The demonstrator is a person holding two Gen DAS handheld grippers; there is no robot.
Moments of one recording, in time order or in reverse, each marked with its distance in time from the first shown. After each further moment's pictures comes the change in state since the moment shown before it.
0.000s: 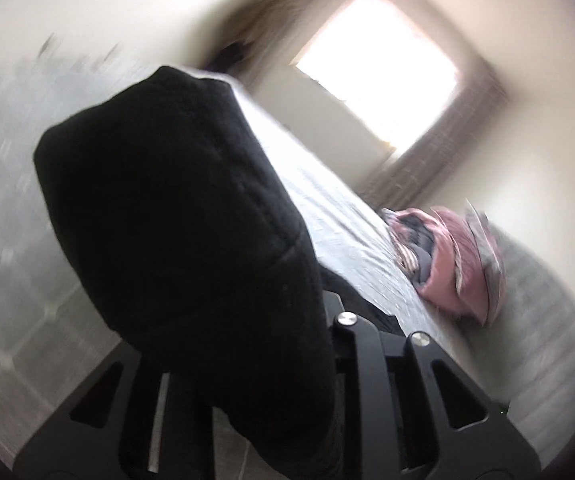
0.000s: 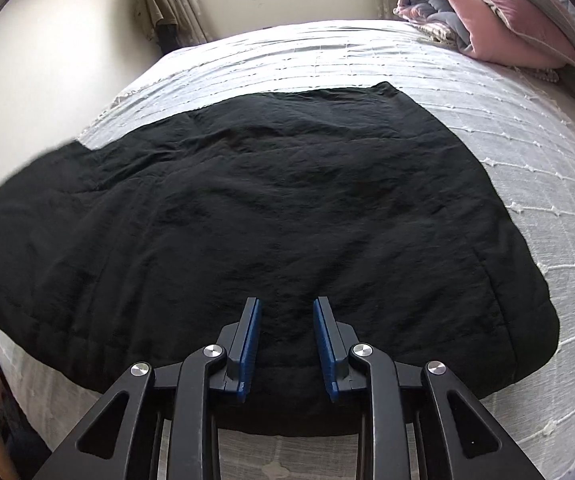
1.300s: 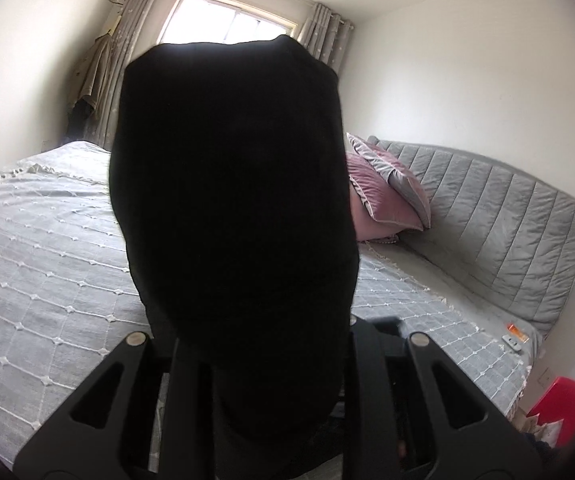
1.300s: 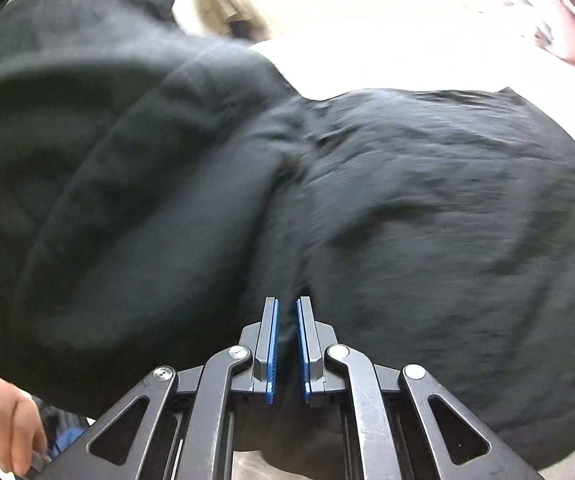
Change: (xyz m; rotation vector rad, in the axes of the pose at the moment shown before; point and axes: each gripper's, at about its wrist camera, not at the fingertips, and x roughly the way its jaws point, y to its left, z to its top) left arm -0.006 -0.098 -0.018 0.445 0.017 -0.306; right arm 0.034 0.057 0.020 -0.029 0.012 0.314
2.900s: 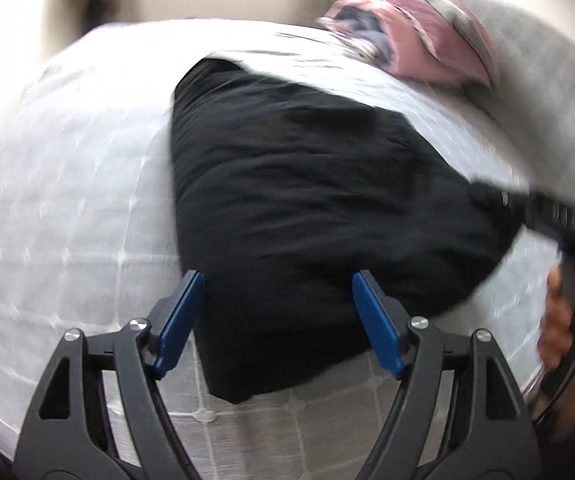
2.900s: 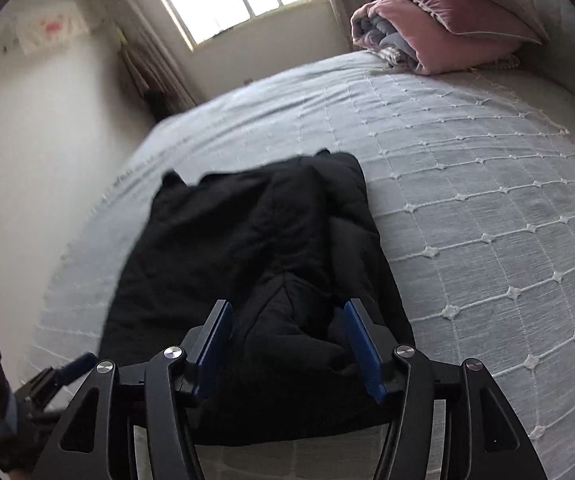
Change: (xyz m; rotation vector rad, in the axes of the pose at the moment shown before) left arm 0.065 -0.048 -0.091 -0.044 0.576 0.240; right arm -0.141 -0.111 -0.001 0.143 -0.182 -0.247
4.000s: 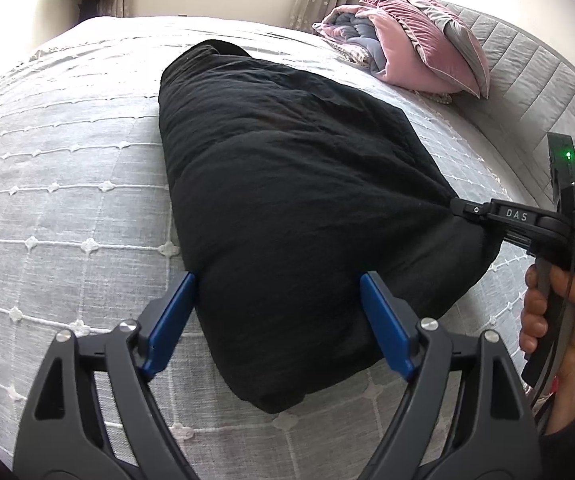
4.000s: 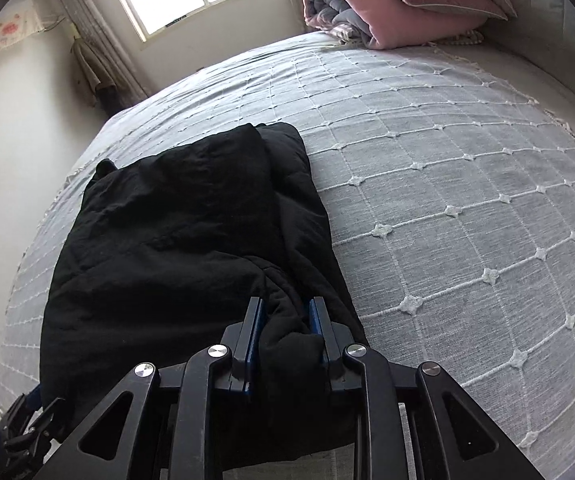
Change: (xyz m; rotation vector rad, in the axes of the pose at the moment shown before) left arm 0.027 0.006 -0.006 0.012 -0.009 -0.068; right arm 0.025 -0.042 -0.009 0.082 0.041 -0.137
